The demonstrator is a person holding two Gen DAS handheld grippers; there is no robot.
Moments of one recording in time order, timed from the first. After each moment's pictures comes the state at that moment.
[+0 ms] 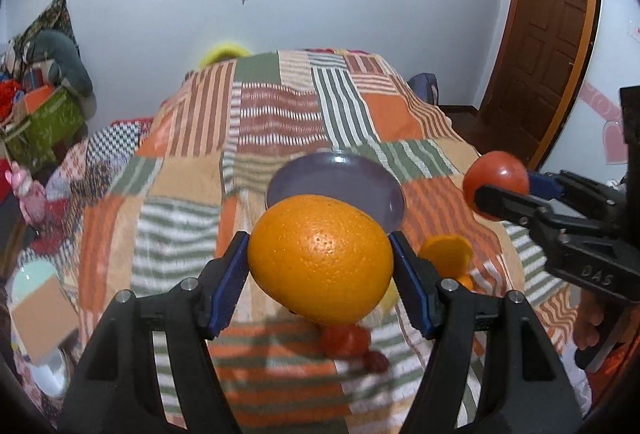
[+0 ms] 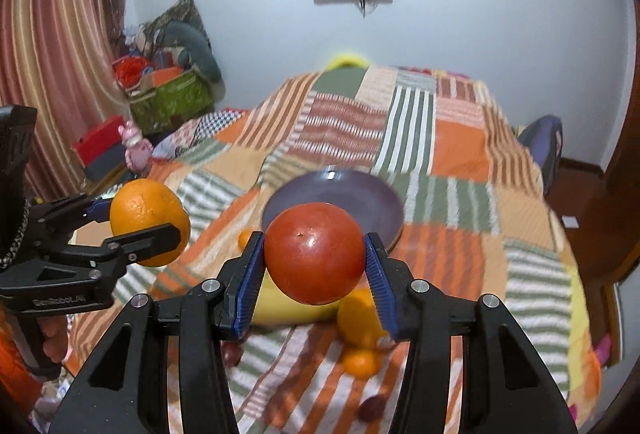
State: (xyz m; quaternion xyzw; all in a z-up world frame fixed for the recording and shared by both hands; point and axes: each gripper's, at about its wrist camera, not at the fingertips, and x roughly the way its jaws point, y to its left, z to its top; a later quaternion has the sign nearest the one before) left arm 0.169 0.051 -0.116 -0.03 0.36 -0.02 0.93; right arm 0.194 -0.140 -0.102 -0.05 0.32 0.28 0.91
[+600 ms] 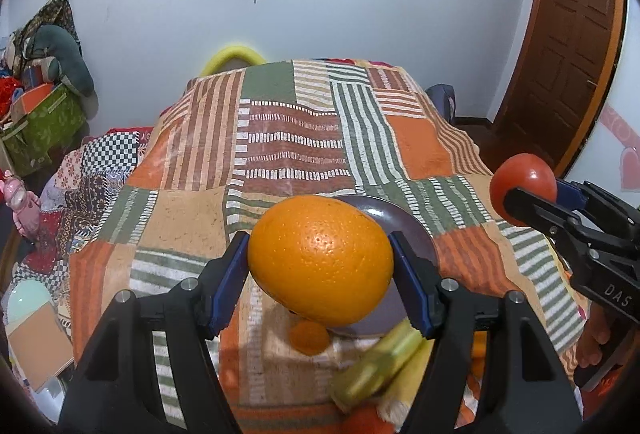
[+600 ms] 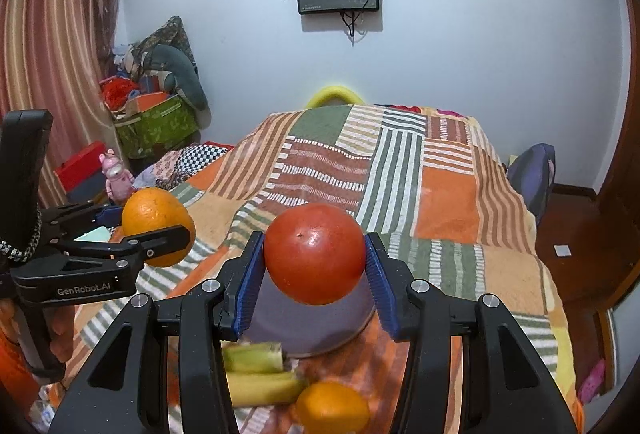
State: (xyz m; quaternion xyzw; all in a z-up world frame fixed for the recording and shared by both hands) left arm 0.262 0.078 -0.119 -0.05 0.36 -0.01 0.93; right arm 0.254 -0.127 -0.100 -0.05 0.29 0.27 0.92
